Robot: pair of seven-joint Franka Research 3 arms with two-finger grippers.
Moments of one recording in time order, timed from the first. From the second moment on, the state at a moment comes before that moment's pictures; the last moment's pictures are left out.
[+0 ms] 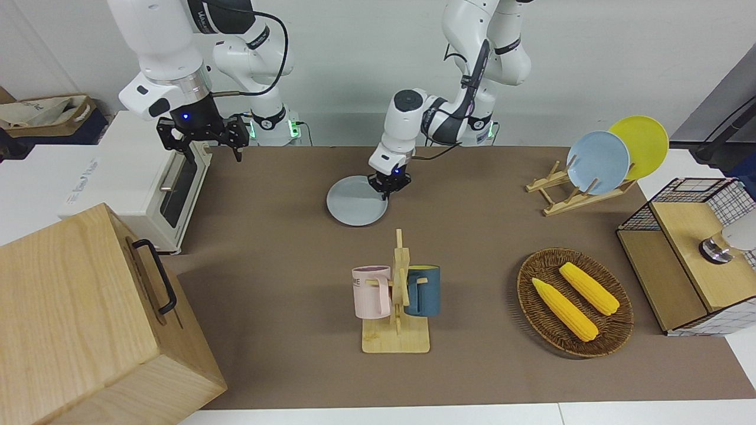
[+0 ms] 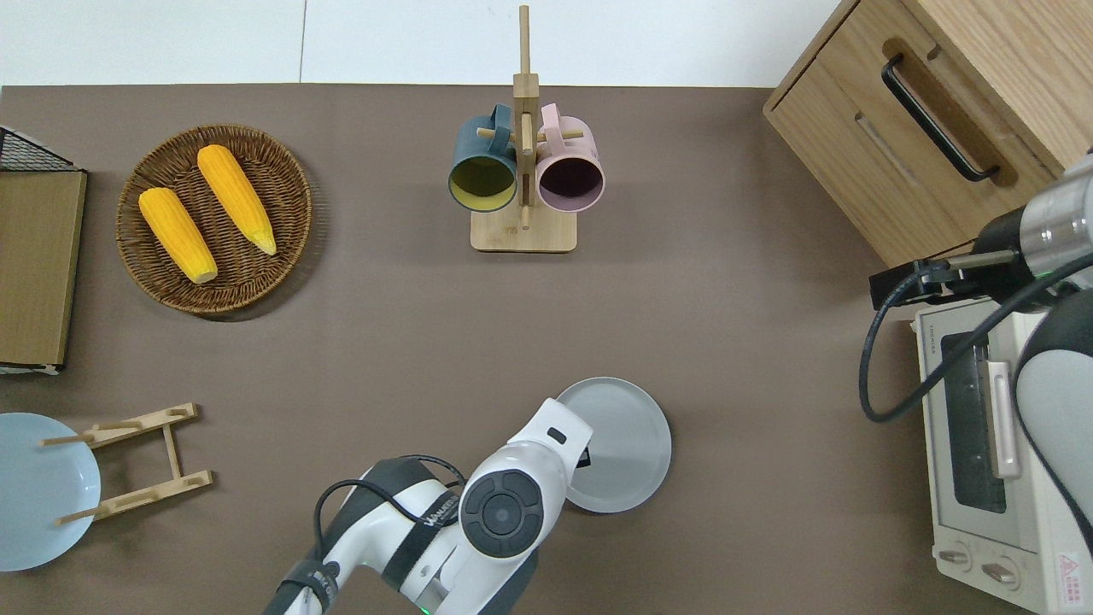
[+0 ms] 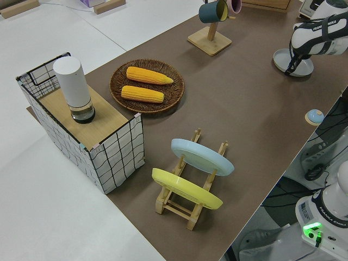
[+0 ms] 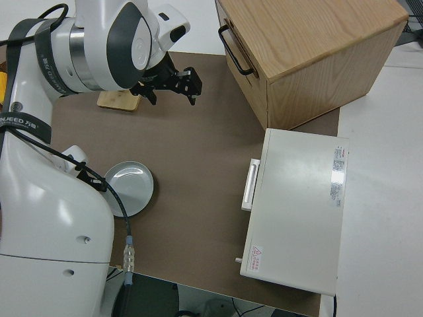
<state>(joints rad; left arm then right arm) -0.73 0.22 -0.14 -2.19 -0.02 2.57 -1.01 -0.07 0.06 0.16 -1.49 -0.04 1.53 0.02</state>
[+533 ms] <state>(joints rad) -0.80 0.36 -0.14 -2.00 0.07 2.56 -1.17 -0.07 0.06 0.16 -1.49 -0.04 1.53 0.02</state>
